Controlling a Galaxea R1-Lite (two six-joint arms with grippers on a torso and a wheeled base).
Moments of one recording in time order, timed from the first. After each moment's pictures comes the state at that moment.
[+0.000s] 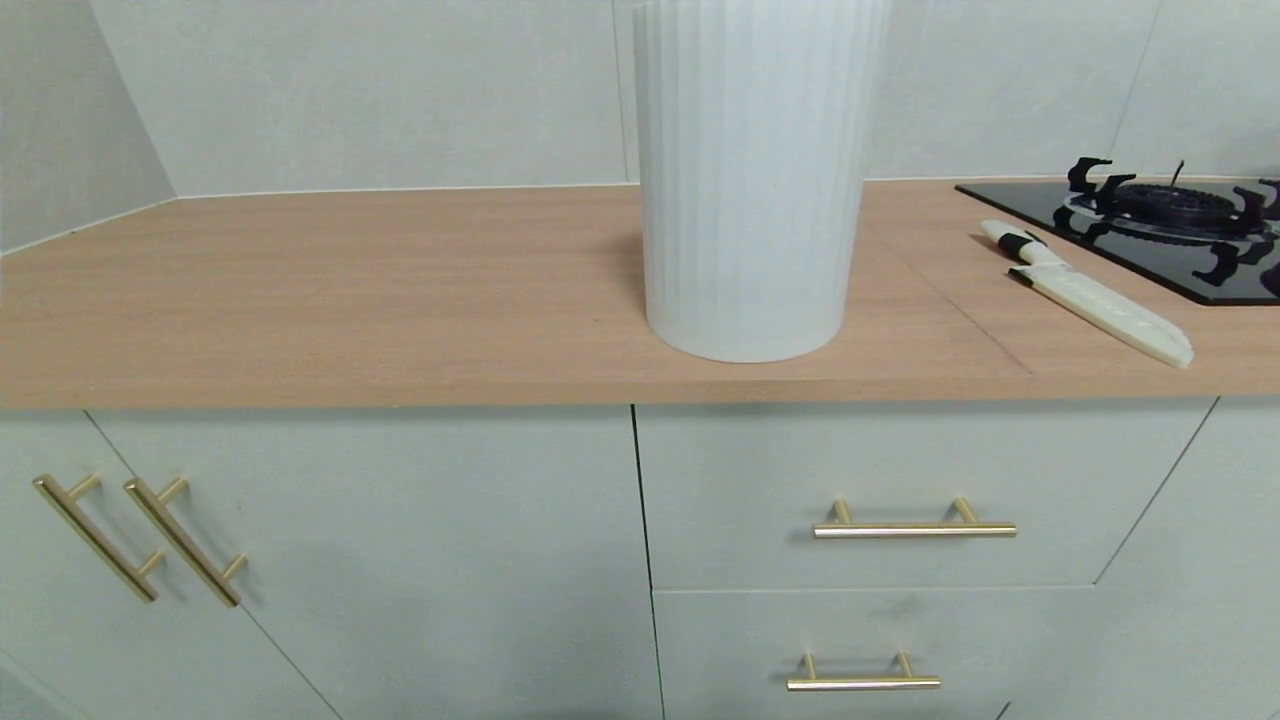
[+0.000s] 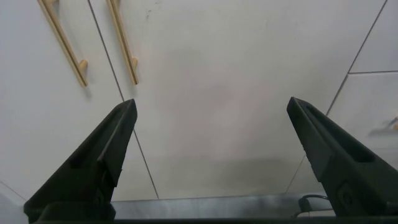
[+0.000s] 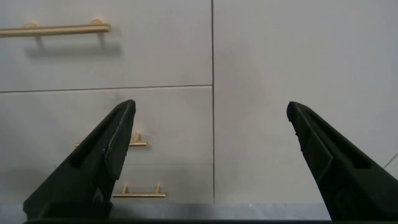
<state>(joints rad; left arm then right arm) -0.01 0.00 0.00 0.00 -0.04 0.01 0.00 0.00 0.00 0.00 0.00 0.03</state>
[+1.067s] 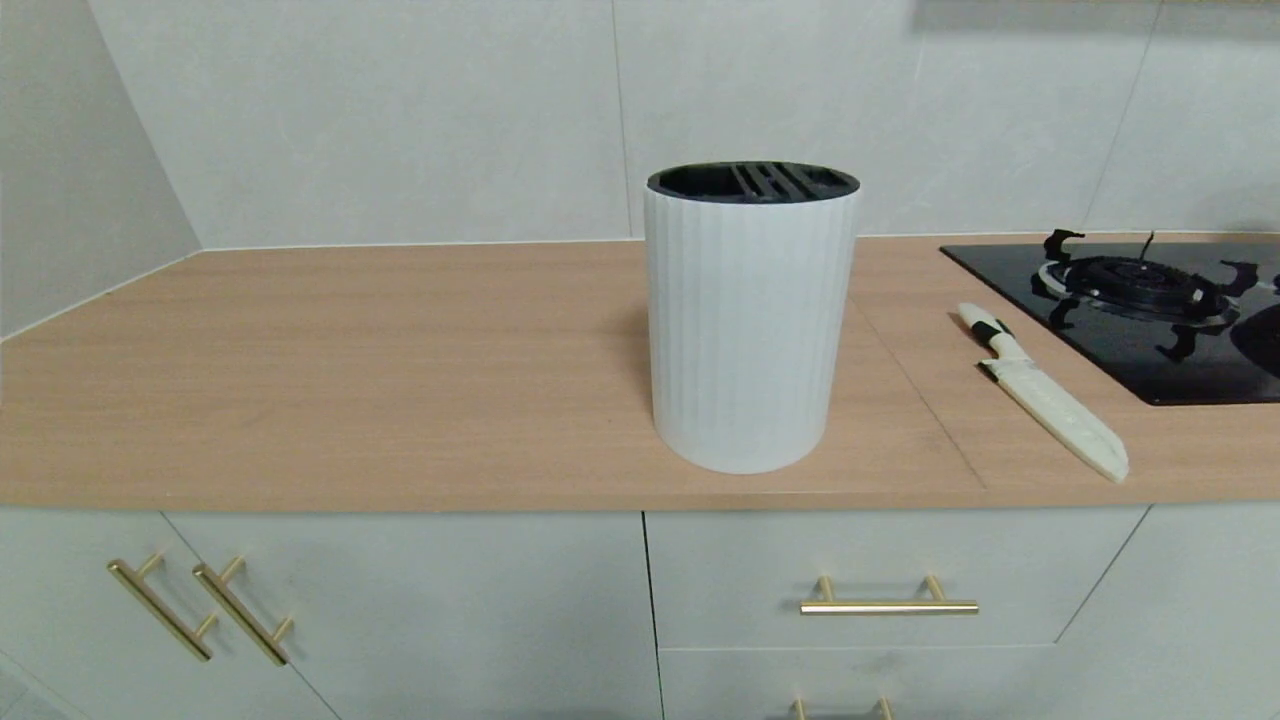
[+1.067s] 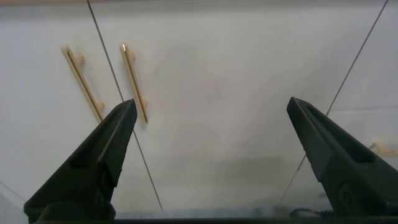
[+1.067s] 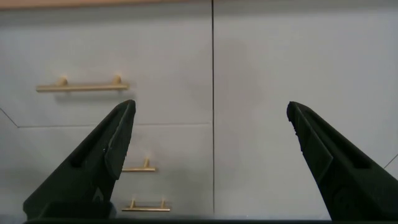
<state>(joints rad) -0.01 0.00 0.00 0.00 -0.04 0.01 0.00 0.00 0.00 0.00 0.00 0.03</state>
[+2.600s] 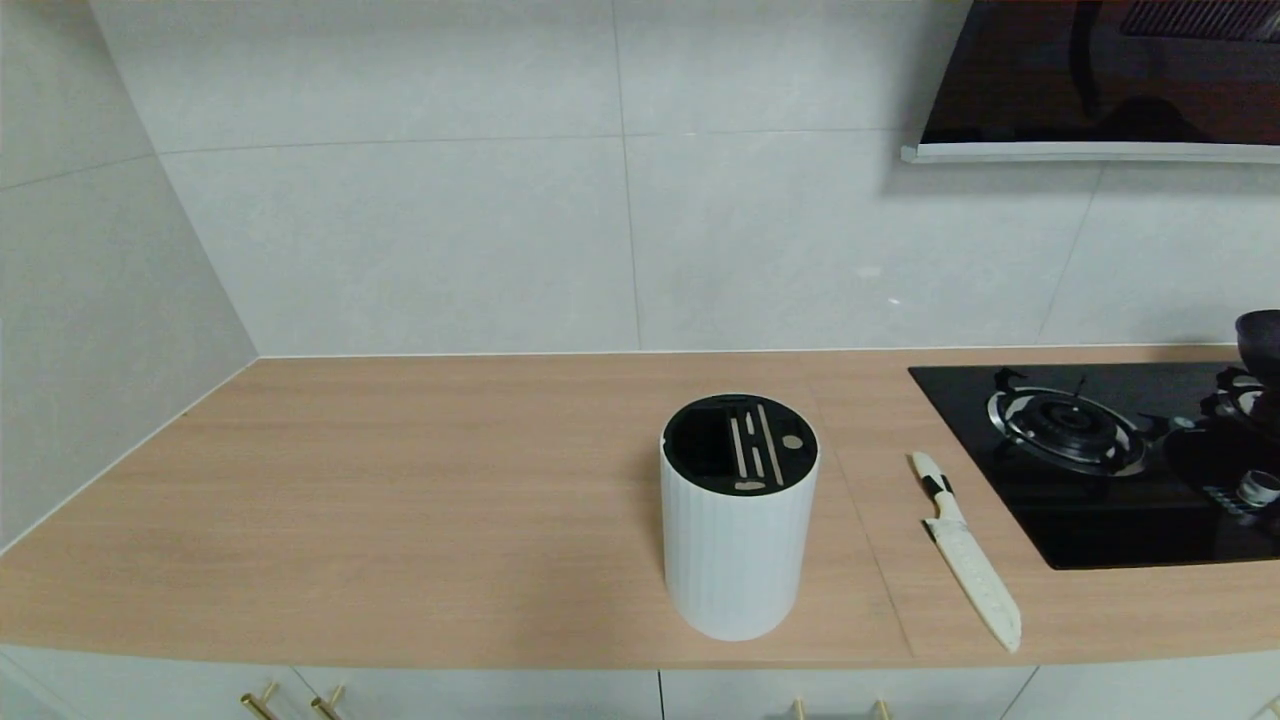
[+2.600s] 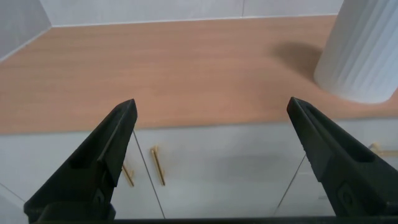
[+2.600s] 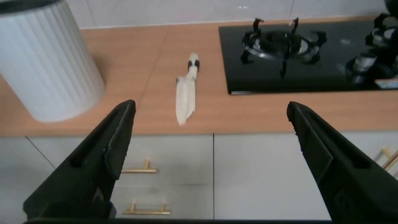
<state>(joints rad) -0.01 0.00 0.00 0.00 -0.04 0.01 0.00 0.00 0.00 0.00 0.00 0.03</state>
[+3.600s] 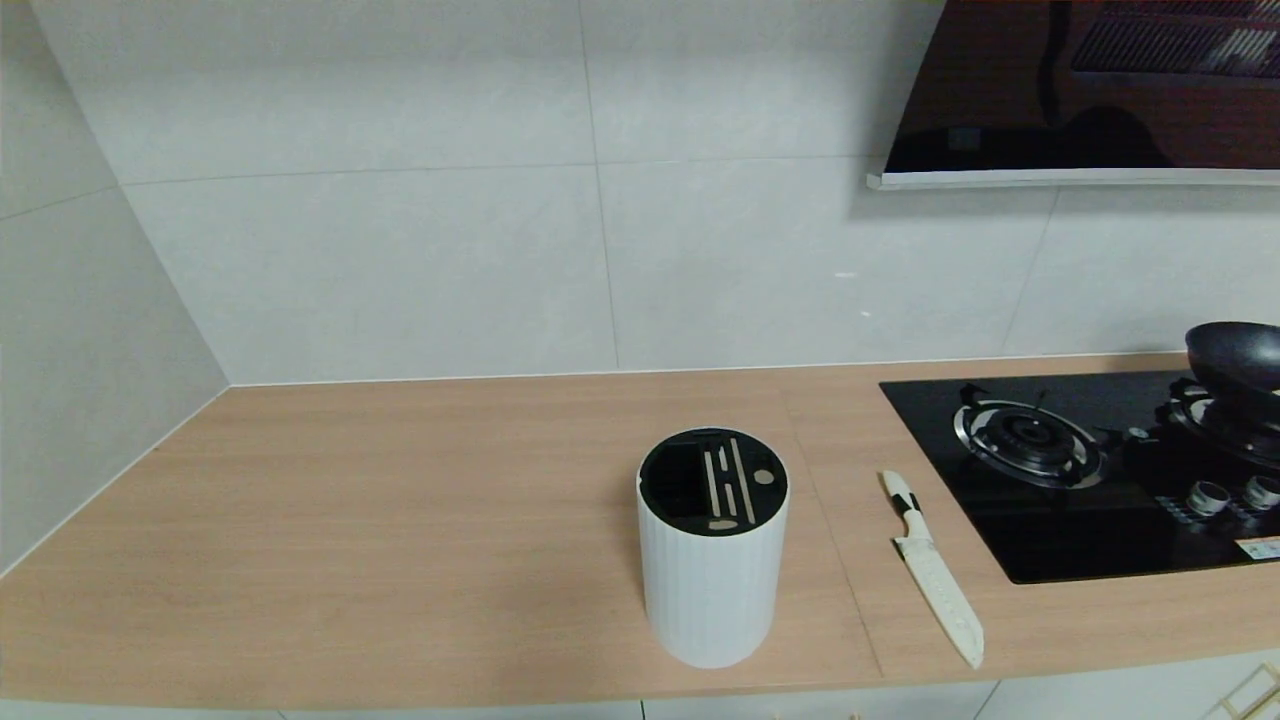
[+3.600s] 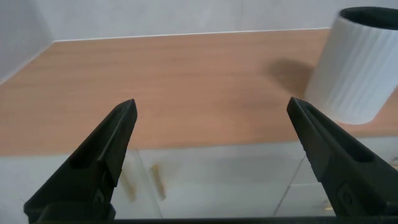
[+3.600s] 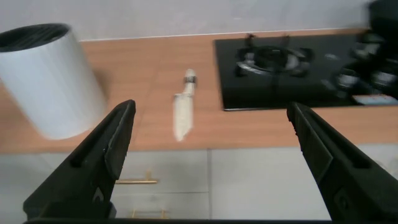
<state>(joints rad) -0.01 0.00 0.00 0.00 -0.04 0.01 0.00 0.00 0.00 0.00 0.00 0.03</state>
